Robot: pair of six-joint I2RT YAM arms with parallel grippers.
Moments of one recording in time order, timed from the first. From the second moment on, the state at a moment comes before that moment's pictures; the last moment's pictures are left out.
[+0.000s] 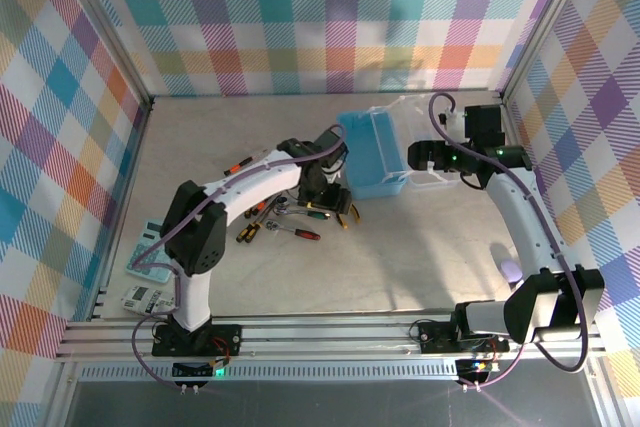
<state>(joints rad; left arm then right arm) -0.73 1.96 1.62 -0.97 0.15 -0.43 0.09 1.31 1.23 -0.76 -0.22 0.06</state>
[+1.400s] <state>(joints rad) -0.74 2.22 1.75 -0.89 0.01 -0.49 0.09 1.27 1.14 -0.73 -0.29 0.08</state>
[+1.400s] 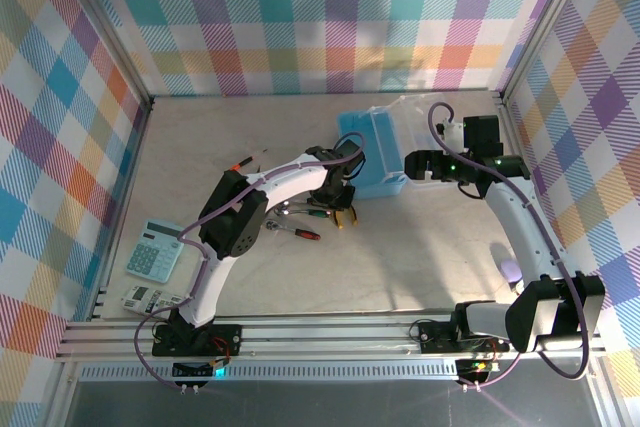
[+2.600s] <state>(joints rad) -0.60 1.96 1.90 -0.84 0.40 -0.46 0.32 1.43 1.25 -0.64 -0.59 0.29</state>
